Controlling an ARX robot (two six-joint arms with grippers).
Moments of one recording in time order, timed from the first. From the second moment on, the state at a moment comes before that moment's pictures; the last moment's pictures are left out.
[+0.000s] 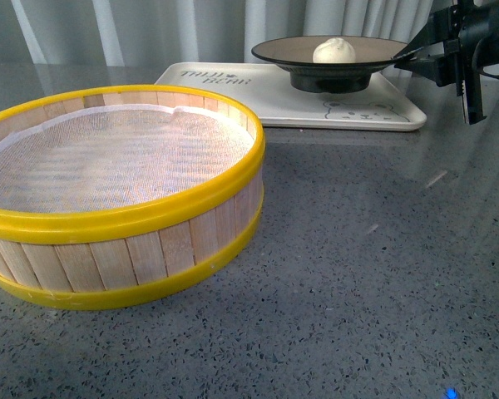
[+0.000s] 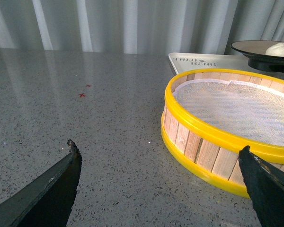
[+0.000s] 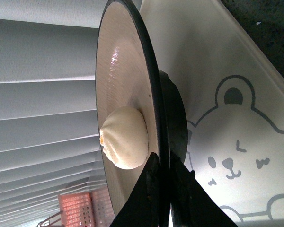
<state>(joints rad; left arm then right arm) 0.00 0.00 0.03 0.00 0.00 0.00 0.00 2.12 1.59 0.14 -0.50 1.24</state>
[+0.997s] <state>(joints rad) 0.00 0.00 0.03 0.00 0.00 0.00 -0.01 2.13 1.58 0.11 -0.51 1.23</state>
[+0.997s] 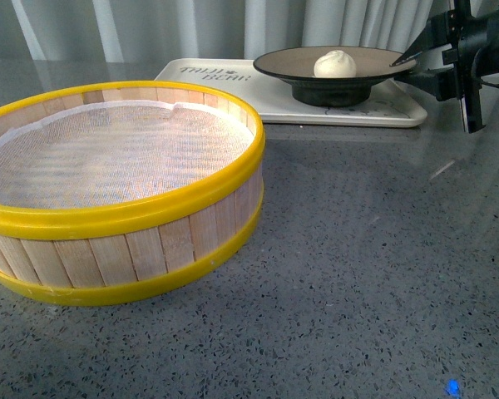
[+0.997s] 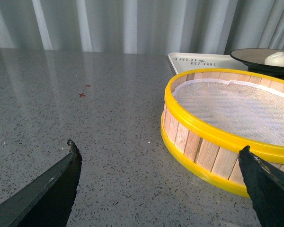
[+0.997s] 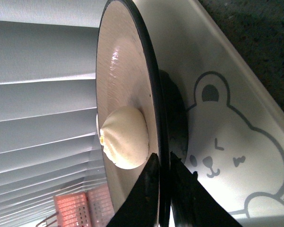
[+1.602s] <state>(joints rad) 0.00 0.00 0.03 0.00 0.00 0.00 -0.01 1.97 1.42 0.14 -0.51 1.24</state>
